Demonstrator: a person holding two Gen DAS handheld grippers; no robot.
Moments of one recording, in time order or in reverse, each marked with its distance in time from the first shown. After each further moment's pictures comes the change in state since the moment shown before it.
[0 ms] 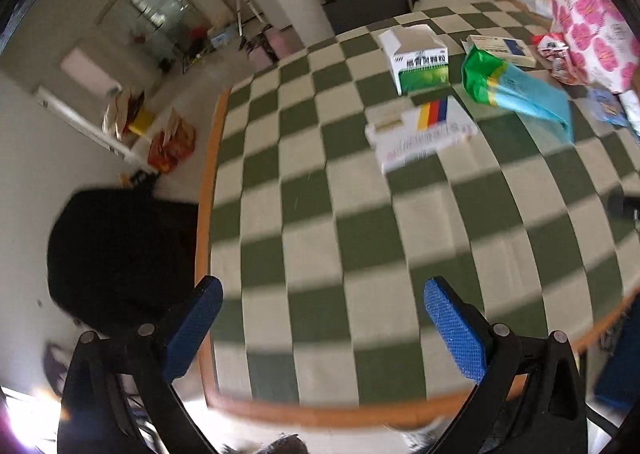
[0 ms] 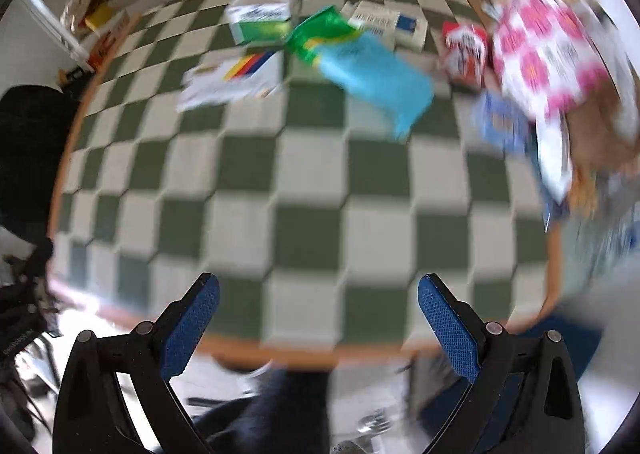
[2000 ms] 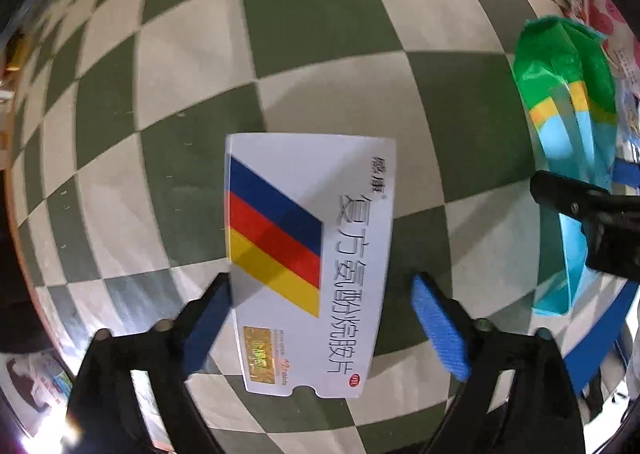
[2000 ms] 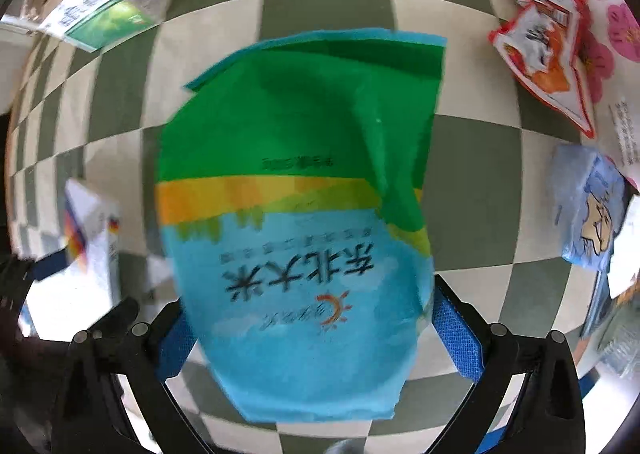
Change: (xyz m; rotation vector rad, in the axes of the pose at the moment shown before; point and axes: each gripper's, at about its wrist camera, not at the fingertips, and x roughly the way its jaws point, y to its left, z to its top) left arm 0.116 -0.159 0.064 0.021 0.482 -0.421; right arm 0.195 -0.046 0.145 0.090 0.298 0.045
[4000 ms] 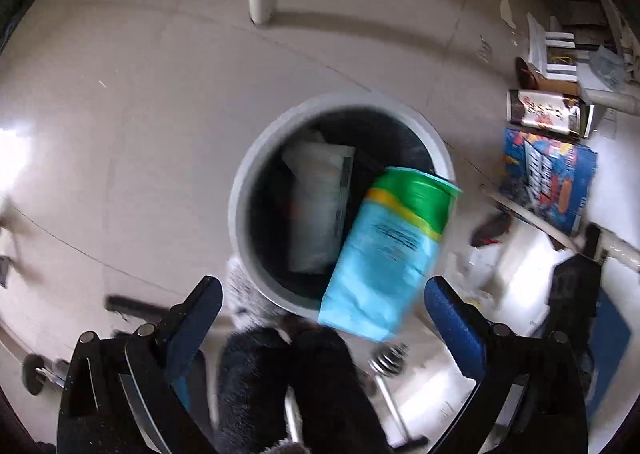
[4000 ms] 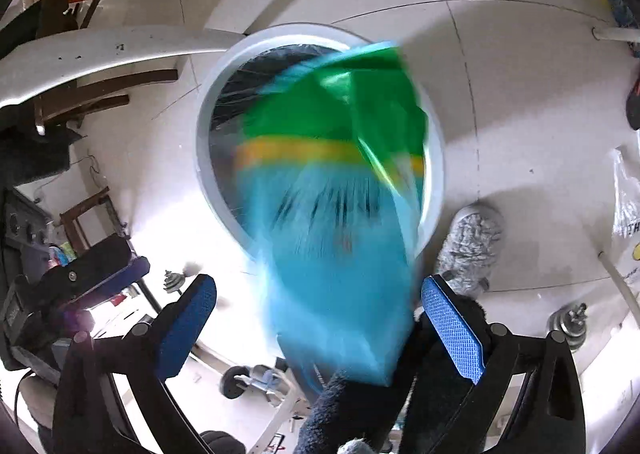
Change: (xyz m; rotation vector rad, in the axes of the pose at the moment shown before) left arm 0.384 0.212 -0.386 -0.616 0.107 -0.351; right arm 0.464 0.174 -0.442 0.067 0.322 0.413
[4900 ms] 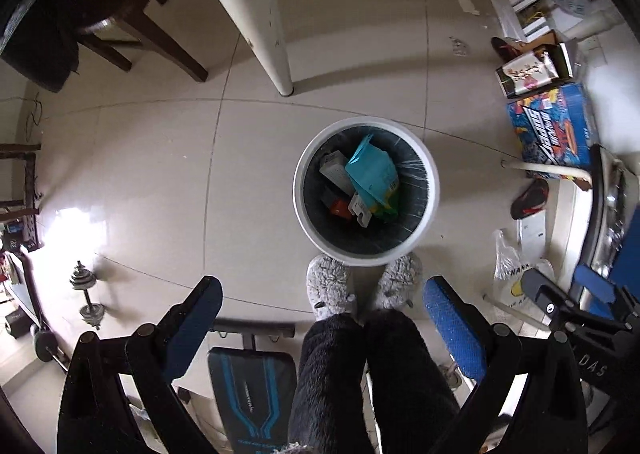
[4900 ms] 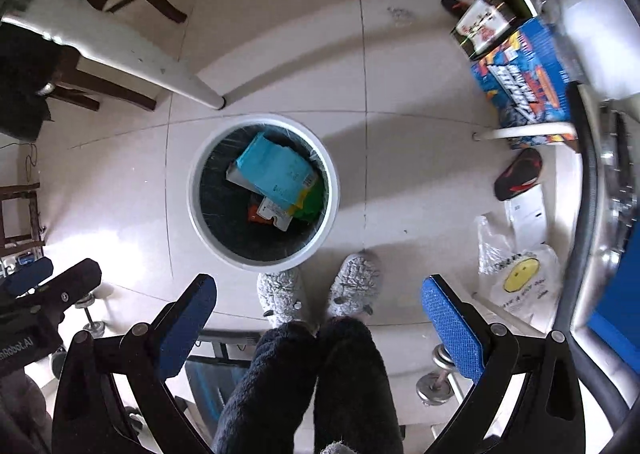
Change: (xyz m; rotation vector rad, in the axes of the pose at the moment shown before) left arm -0.149 -0.064 -0.116 0.225 -0.174 0.256; right arm -0.172 0.073 -0.107 -0.148 -0.329 -0.410
